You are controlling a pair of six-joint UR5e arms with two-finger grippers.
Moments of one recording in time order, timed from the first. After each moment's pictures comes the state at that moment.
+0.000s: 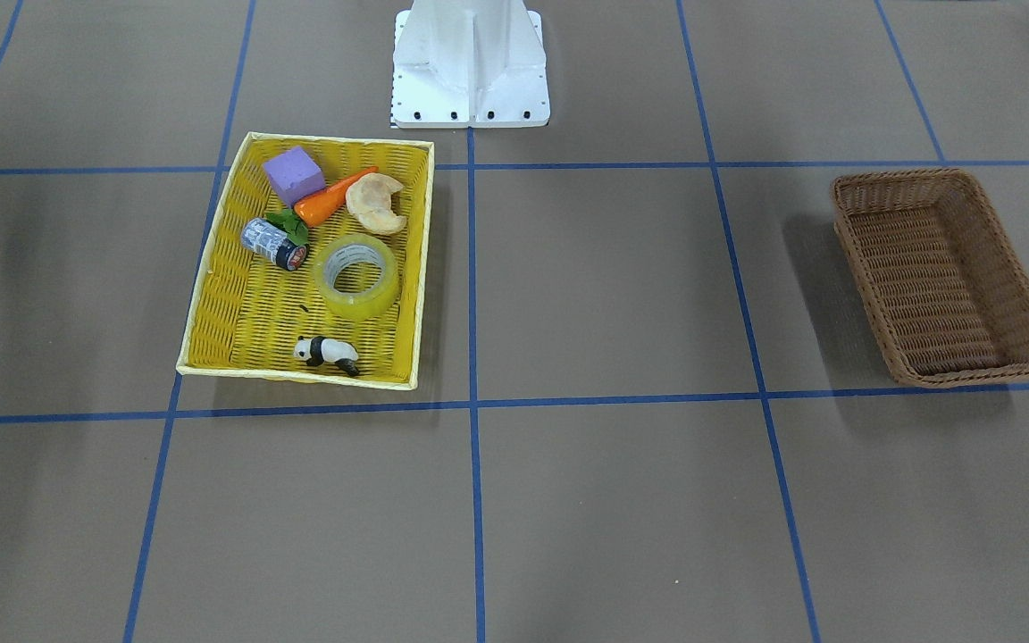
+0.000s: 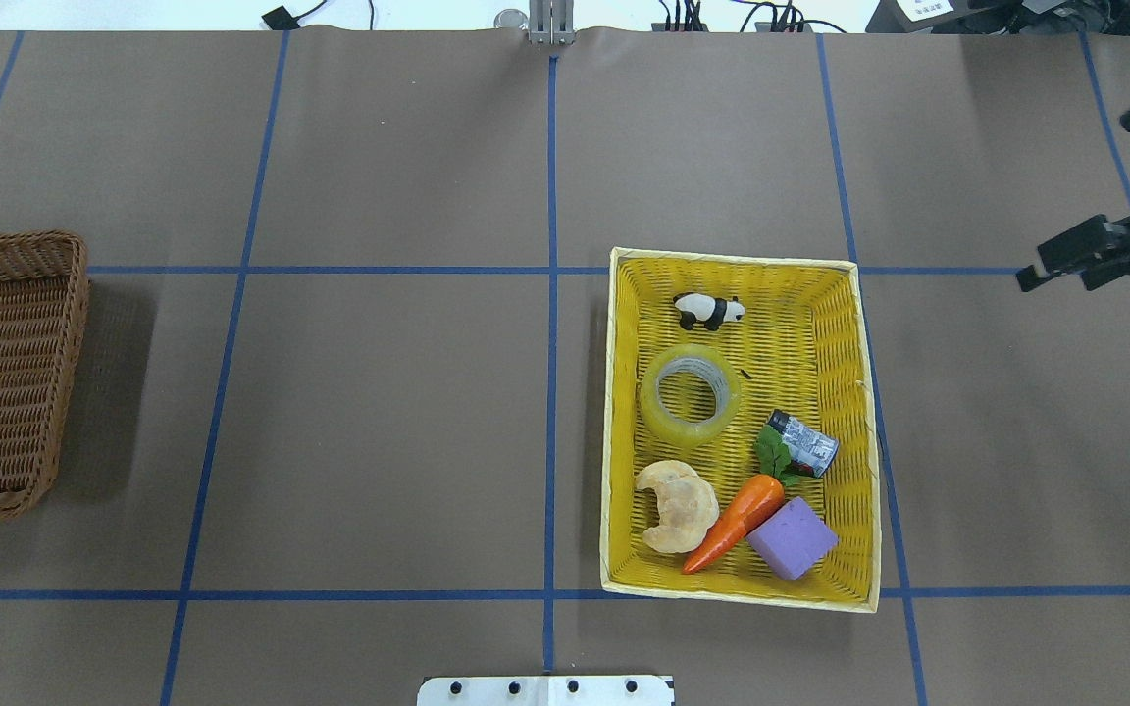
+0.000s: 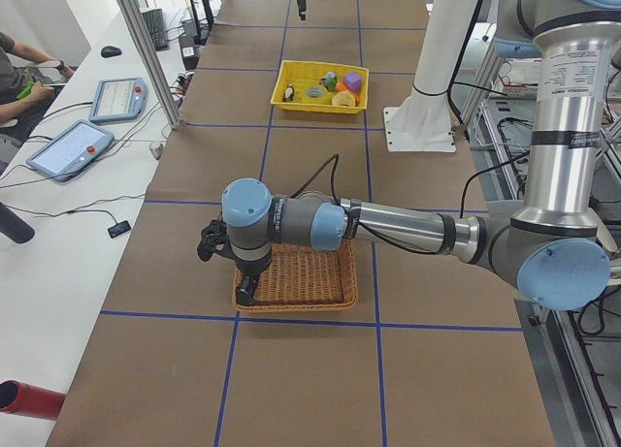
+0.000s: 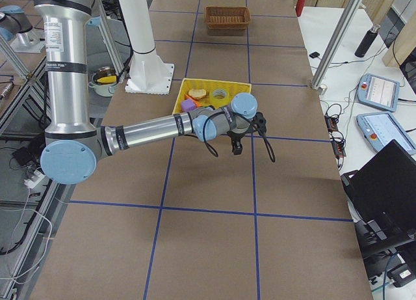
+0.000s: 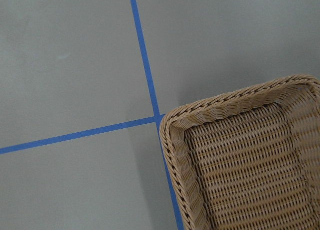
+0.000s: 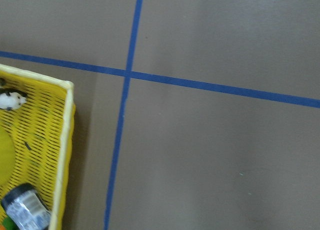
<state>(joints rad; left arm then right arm) -1.58 -1.59 -1.70 -1.55 -2.36 0.13 1.14 -1.48 1.80 -1.31 2.50 0.59</state>
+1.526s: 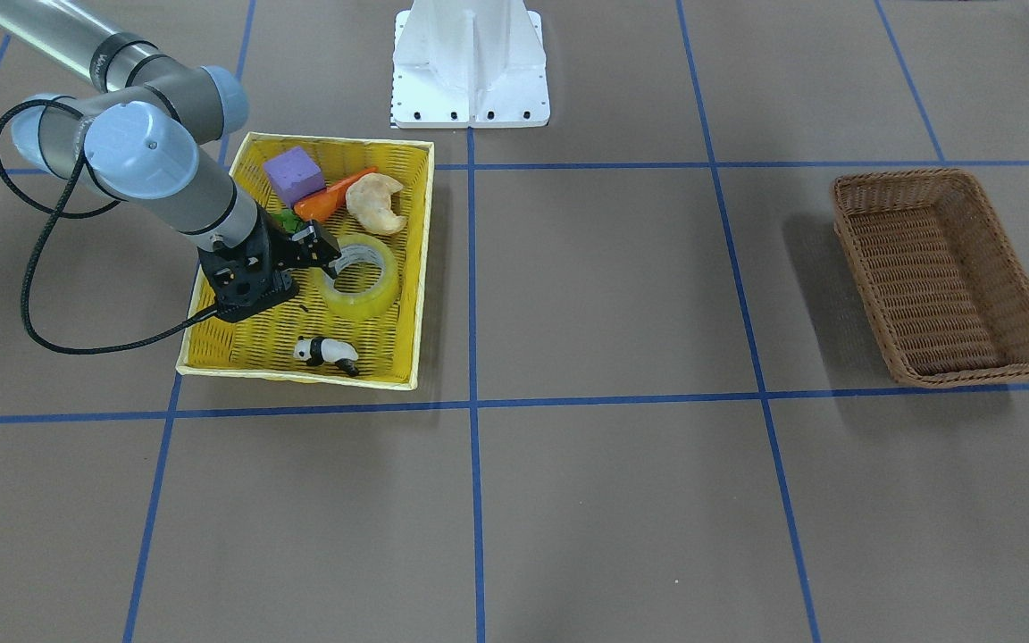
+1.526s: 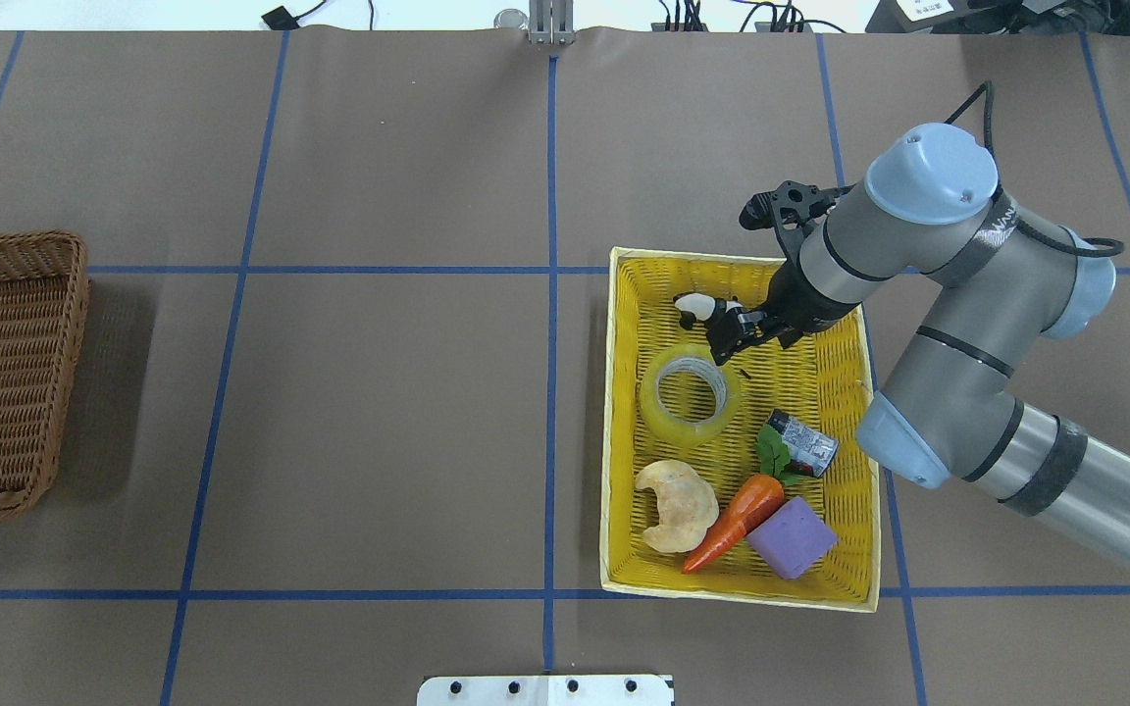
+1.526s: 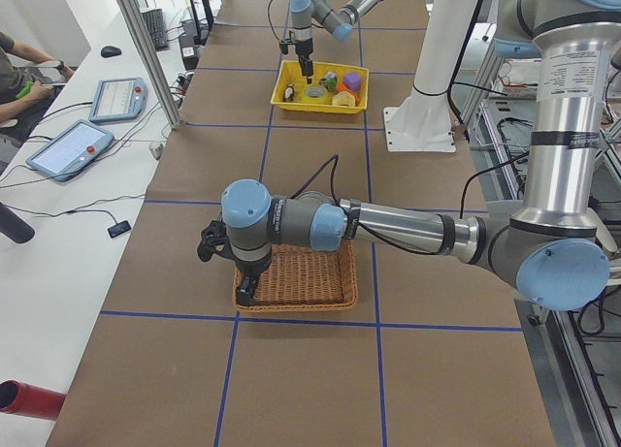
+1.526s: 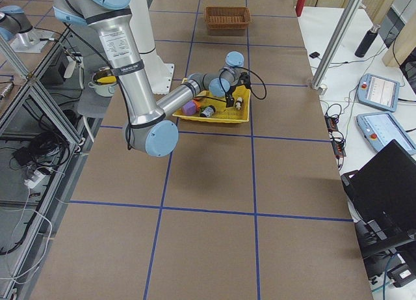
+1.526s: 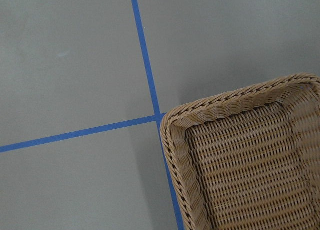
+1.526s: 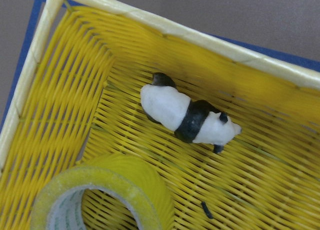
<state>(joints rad) -1.58 -1.59 -1.69 -1.55 -2.36 0.12 0.71 -1.17 1.69 -1.29 2.20 0.78</state>
